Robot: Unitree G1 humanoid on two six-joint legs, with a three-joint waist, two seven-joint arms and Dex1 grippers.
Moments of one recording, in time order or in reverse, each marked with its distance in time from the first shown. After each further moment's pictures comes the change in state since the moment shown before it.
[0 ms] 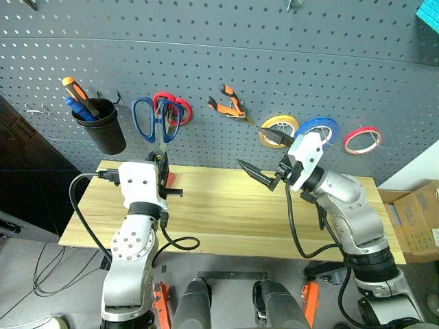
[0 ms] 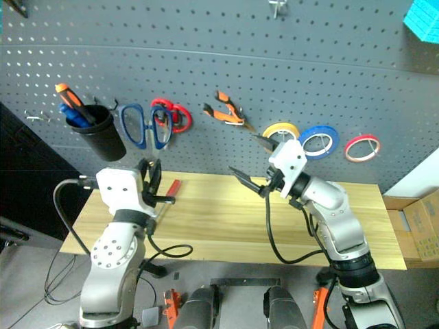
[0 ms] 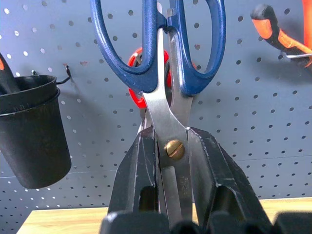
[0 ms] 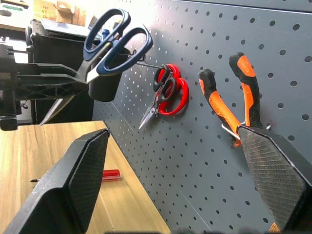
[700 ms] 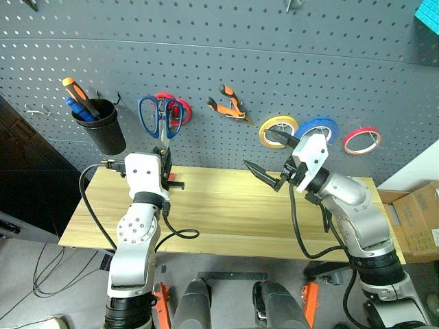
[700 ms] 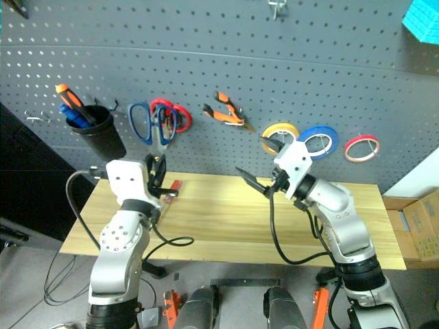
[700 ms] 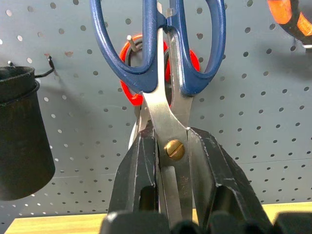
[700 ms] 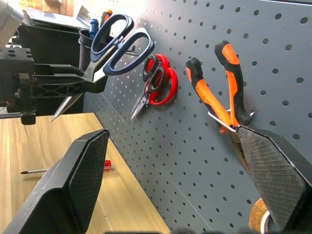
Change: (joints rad) left arm -0.103 0.011 0.028 0.176 -0.028 -0.065 -0.030; right arm 0.029 -0.031 -0.021 -0.027 0.000 0.022 -0.027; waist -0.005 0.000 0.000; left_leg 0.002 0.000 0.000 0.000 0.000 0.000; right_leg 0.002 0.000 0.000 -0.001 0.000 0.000
